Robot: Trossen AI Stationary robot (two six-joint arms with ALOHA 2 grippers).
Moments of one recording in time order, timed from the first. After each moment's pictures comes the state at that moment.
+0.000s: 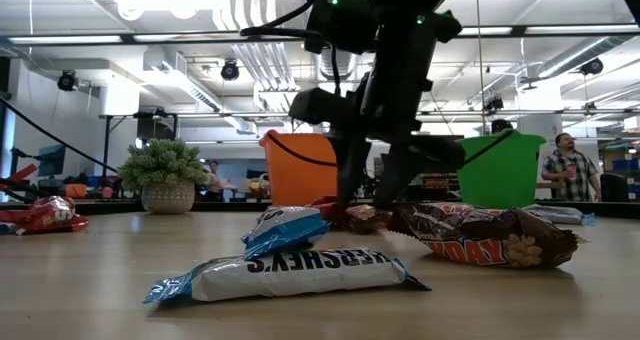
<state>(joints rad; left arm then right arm) -0.37 1.03 1.57 -1.57 -0.18 -0.29 0.09 2.00 1.37 -0.61 0.08 1.22</state>
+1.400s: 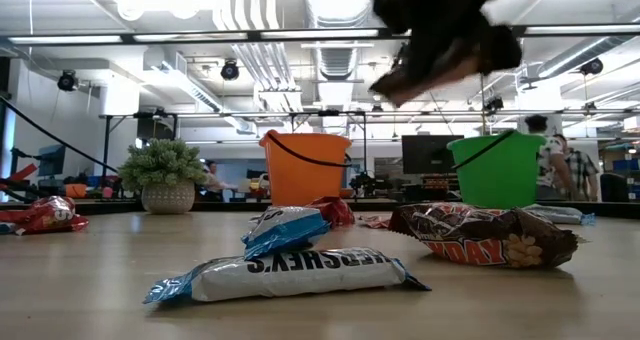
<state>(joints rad) -0.37 1.03 1.57 -1.57 -0.18 -0.29 0.26 1.69 1.37 -0.79 -0.09 1.12</state>
